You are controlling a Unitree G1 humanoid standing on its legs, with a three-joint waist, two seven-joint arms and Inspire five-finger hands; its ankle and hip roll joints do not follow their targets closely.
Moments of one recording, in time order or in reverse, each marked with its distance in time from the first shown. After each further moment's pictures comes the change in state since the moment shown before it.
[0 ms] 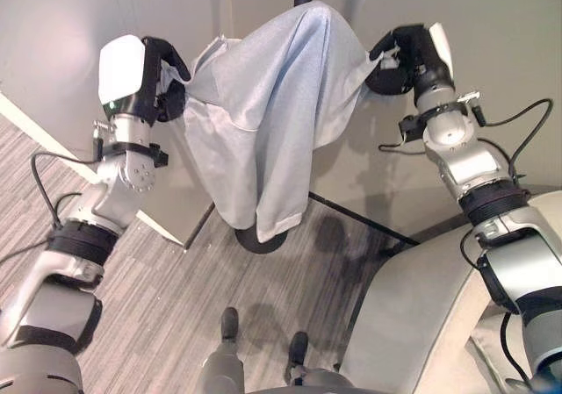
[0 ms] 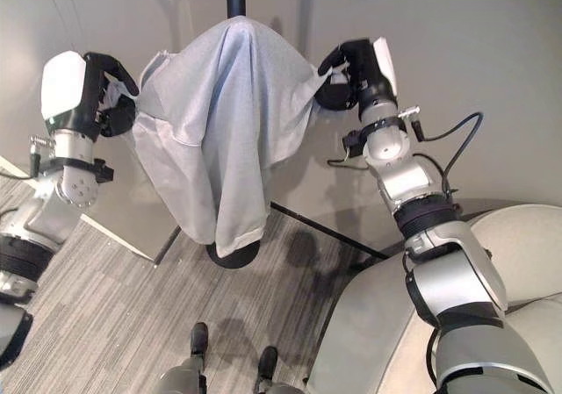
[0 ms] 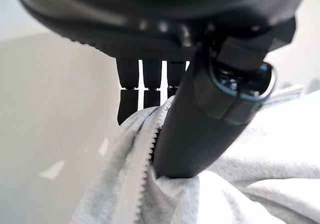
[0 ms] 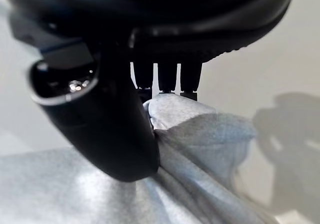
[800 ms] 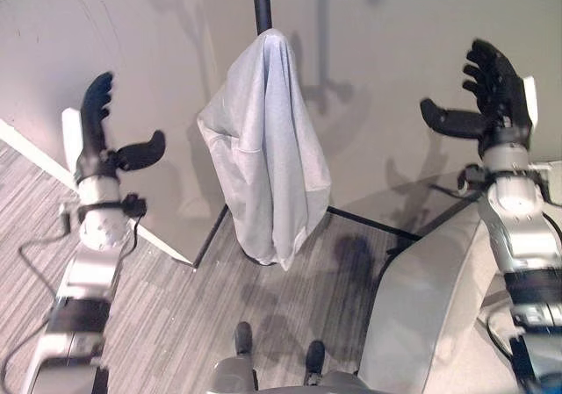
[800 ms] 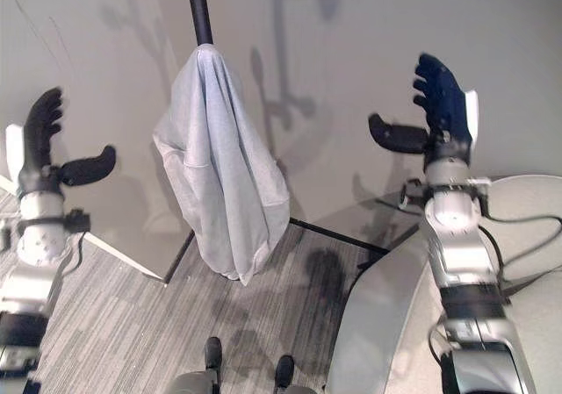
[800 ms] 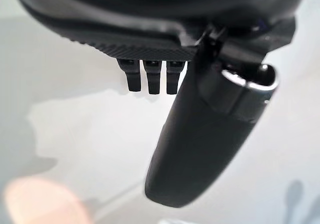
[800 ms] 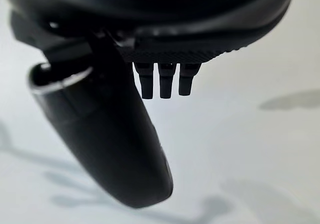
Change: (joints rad) left arm 0.553 -0.131 0.473 -0.280 -0.367 -0.066 -0.127; right arm 0.677 -0.137 -0.513 -0.458 -0.038 -0.028 0.045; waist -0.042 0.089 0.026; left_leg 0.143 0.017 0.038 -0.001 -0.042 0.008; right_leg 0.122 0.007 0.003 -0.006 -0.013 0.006
